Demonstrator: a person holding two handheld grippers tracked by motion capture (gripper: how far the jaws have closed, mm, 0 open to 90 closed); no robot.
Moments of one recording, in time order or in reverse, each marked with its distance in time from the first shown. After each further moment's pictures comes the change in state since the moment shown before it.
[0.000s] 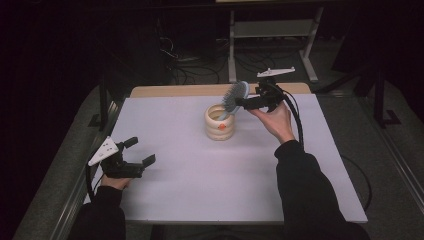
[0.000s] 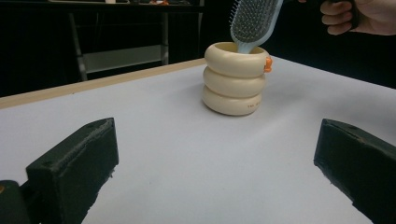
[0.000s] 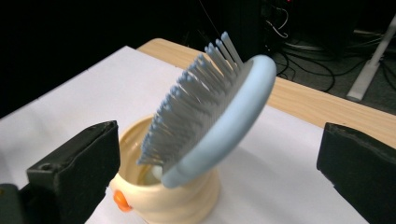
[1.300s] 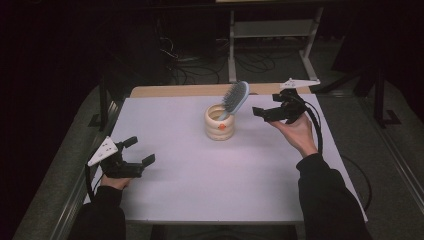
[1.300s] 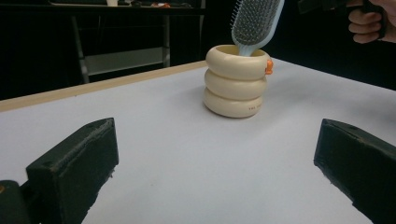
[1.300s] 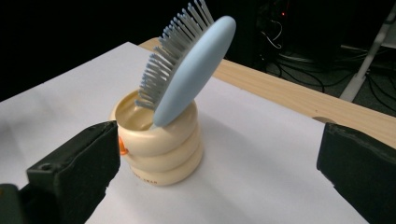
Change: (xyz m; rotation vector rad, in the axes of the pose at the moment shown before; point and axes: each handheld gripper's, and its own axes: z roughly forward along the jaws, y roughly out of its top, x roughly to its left) left arm 0.000 0.001 -0.001 -0.011 0.005 0.001; right arm -0.015 -0.034 -0.049 -0.051 0.001 -0.043
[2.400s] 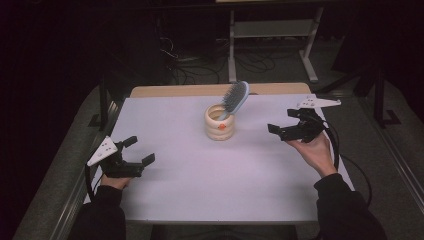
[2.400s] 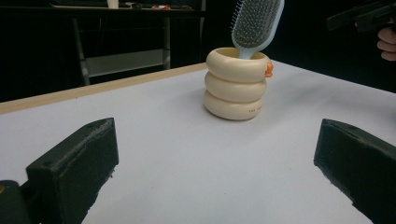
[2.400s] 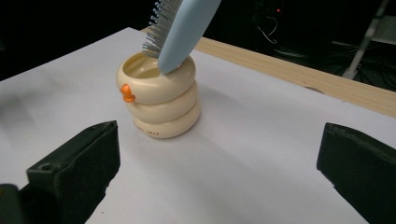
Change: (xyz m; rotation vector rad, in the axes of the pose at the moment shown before) left arm 0.000 0.001 0.000 -0.008 0.002 -0.003; right arm 0.000 -0.046 -0.045 -0.004 -0.014 -0.009
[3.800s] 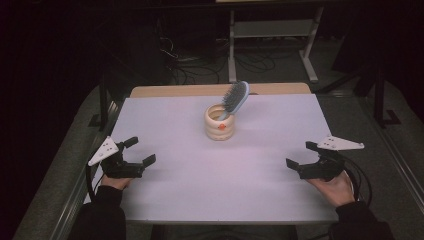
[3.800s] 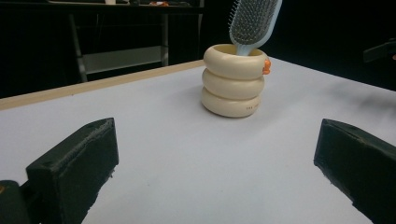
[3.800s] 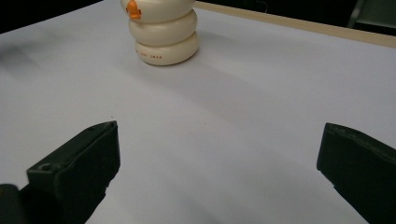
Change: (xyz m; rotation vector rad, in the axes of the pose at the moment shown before) left arm -0.001 0.000 0.001 0.016 -0.008 -0.001; right arm 0.013 -0.091 -0.053 0.016 -0.045 -0.005
